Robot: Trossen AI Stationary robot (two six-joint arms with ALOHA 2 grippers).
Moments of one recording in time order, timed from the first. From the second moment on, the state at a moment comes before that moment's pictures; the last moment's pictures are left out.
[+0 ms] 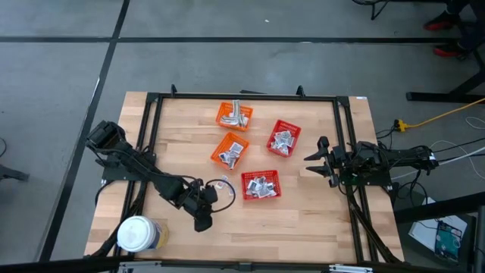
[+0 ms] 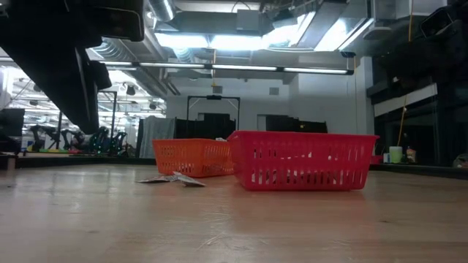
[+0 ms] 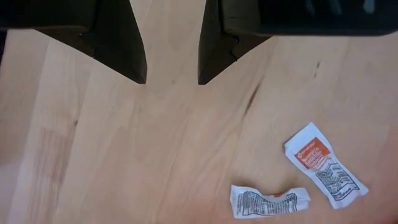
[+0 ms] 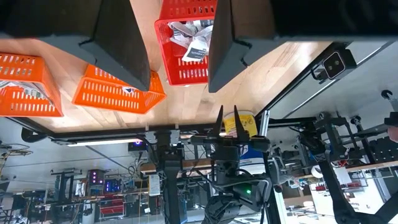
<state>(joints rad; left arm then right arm) -0.56 1.60 0.96 -0.47 -0.22 -0.88 0.10 0.01 0.01 0.02 -0.02 0.10</state>
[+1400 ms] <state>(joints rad) -0.37 1.61 0.96 -0.46 -0.25 -0.43 0.10 0.01 0.01 0.02 -0.02 0.10</state>
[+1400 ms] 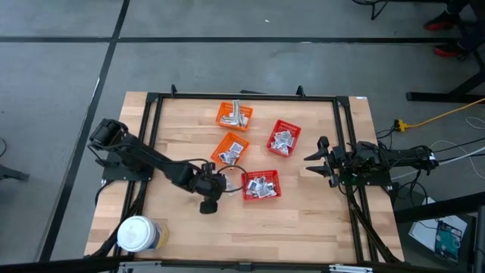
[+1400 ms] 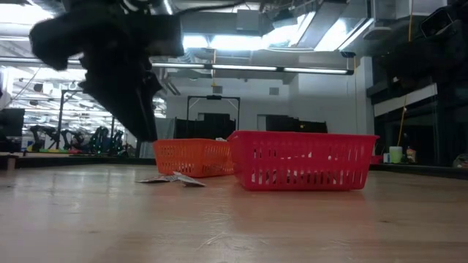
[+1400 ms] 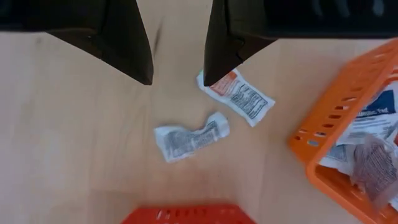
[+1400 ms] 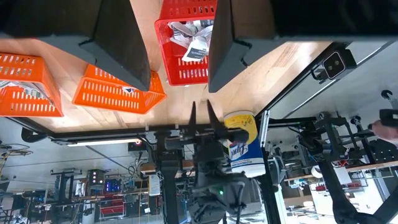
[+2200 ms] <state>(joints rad) -0.33 1.78 0.96 -0.42 -0.31 -0.43 0.10 0.01 0.01 0.02 -0.02 0.10</state>
